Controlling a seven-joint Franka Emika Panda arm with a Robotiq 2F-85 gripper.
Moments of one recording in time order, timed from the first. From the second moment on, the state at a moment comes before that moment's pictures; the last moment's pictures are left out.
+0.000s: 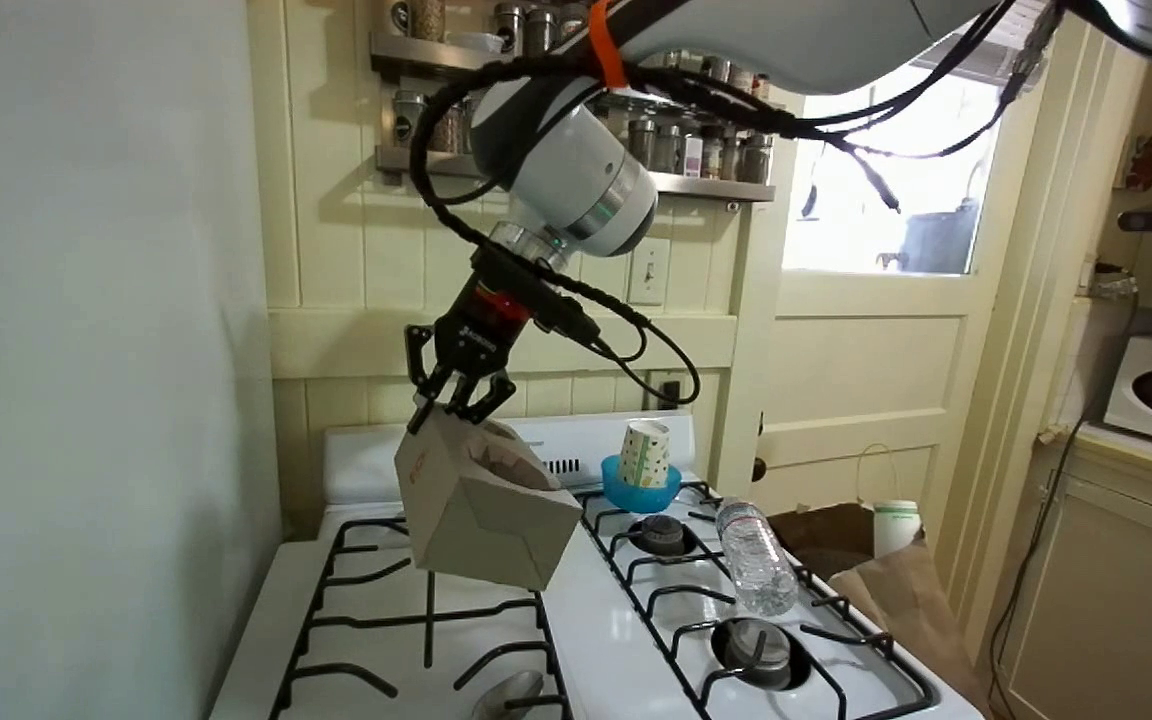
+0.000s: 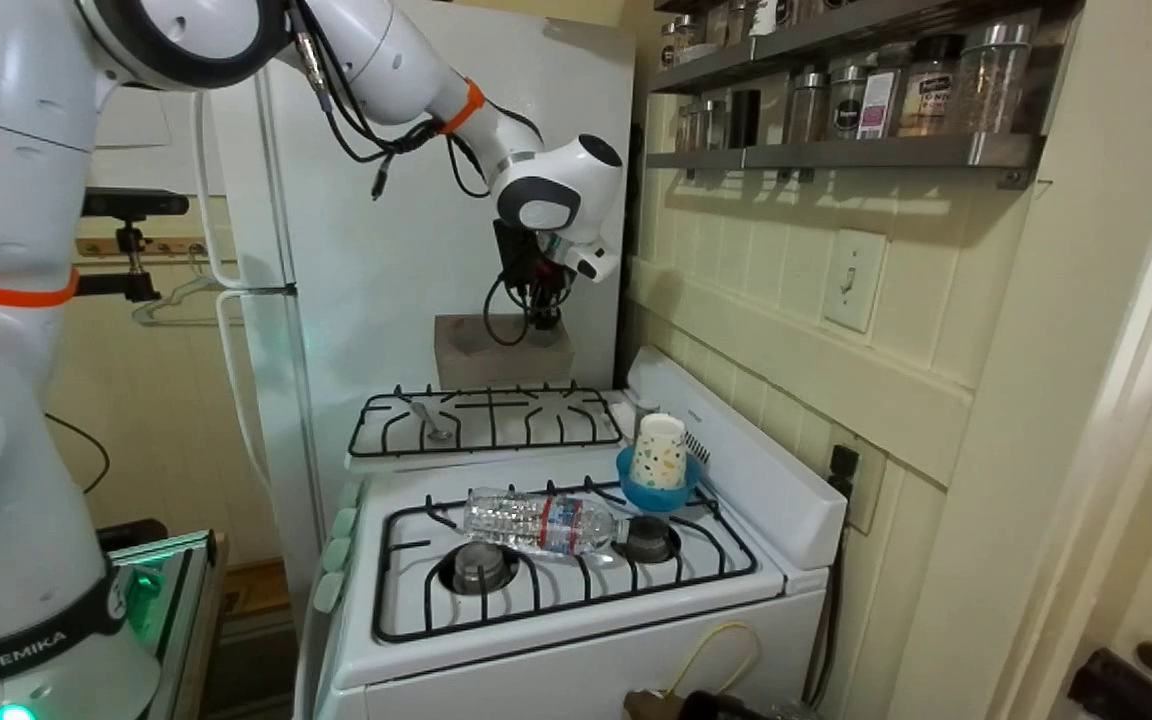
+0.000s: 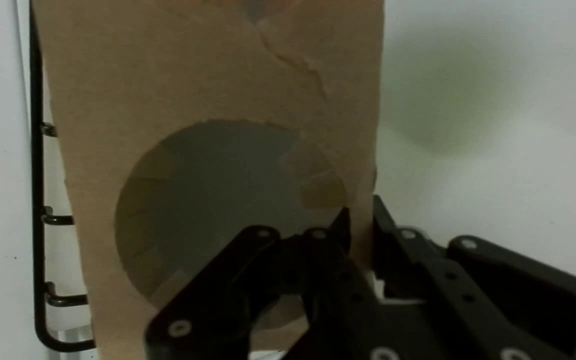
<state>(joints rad) 0.20 0.33 0.14 -1.78 0.61 2.16 0.09</state>
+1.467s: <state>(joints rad) 0.22 0.35 0.16 -1.75 0.41 2.15 0.43</state>
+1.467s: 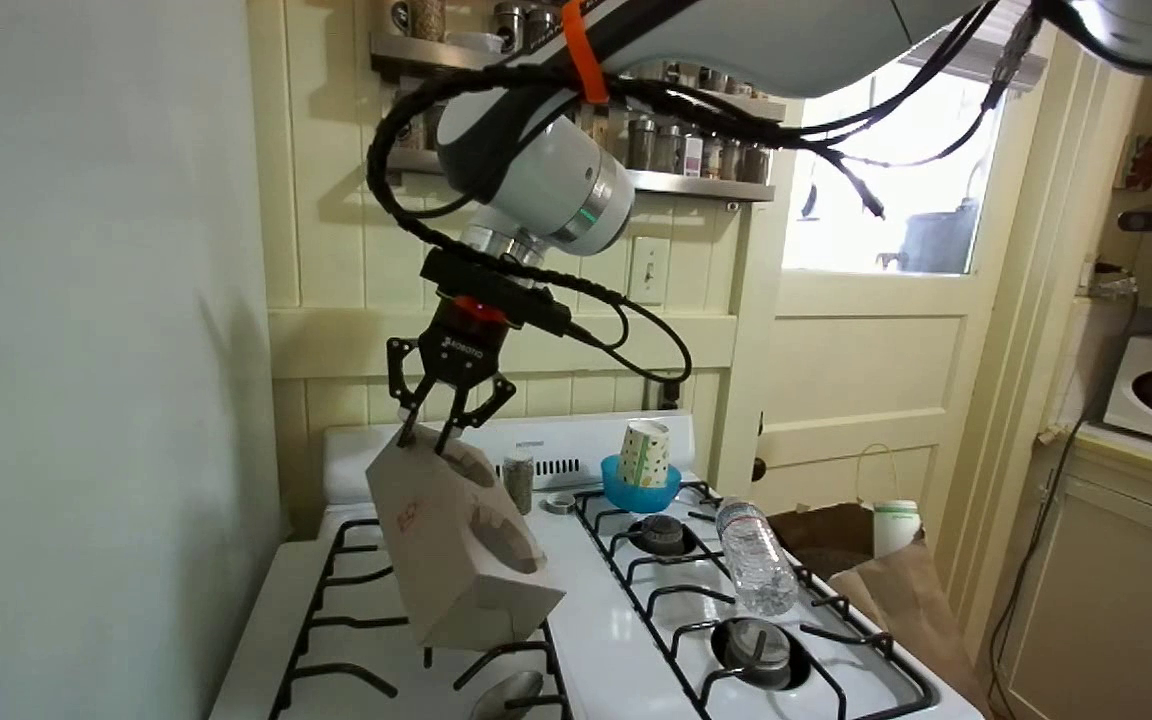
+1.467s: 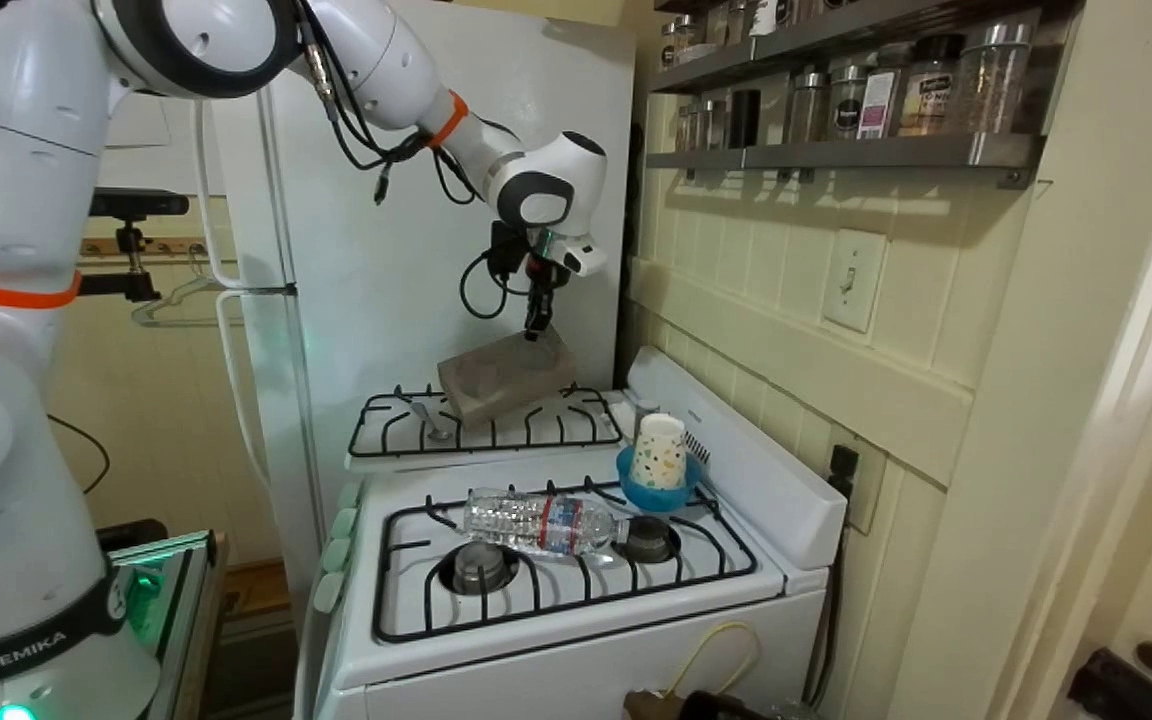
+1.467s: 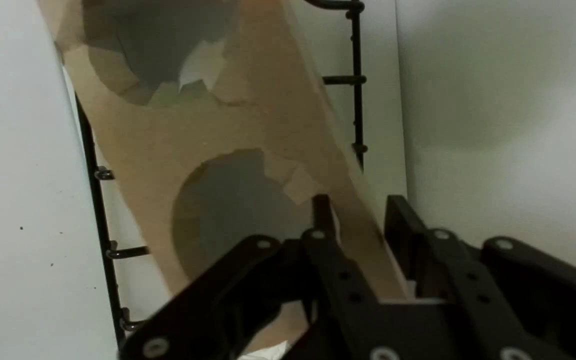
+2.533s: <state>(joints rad) 0.22 0.51 0.14 -1.63 0.30 2.07 0.42</state>
